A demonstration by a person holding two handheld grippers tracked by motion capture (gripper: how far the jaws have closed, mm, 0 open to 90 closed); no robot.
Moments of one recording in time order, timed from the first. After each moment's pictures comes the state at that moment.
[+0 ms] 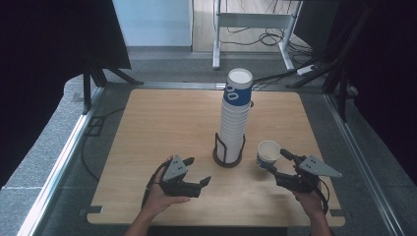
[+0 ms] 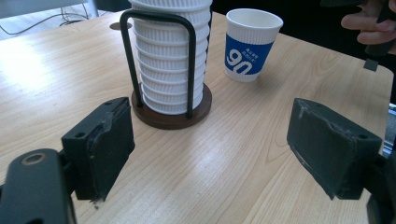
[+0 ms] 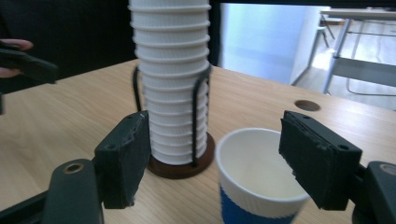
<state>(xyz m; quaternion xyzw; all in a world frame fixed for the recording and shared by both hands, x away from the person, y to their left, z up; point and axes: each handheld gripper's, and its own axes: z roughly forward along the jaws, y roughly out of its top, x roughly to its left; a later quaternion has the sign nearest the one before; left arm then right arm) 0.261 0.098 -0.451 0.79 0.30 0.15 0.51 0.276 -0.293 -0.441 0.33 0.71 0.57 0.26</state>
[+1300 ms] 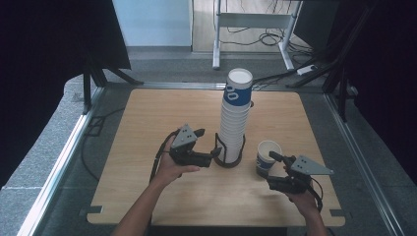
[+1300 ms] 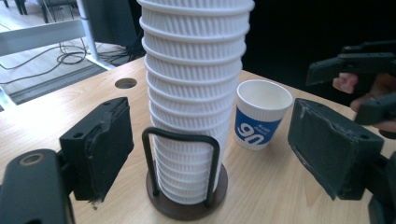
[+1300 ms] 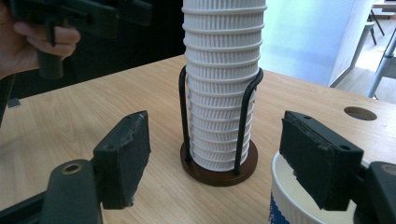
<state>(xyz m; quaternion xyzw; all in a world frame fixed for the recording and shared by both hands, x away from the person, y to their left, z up) 0.326 0.073 -0.397 0.77 0.28 0.16 0.55 0.275 -0.273 -0.438 0.29 0.73 0.58 0.21</state>
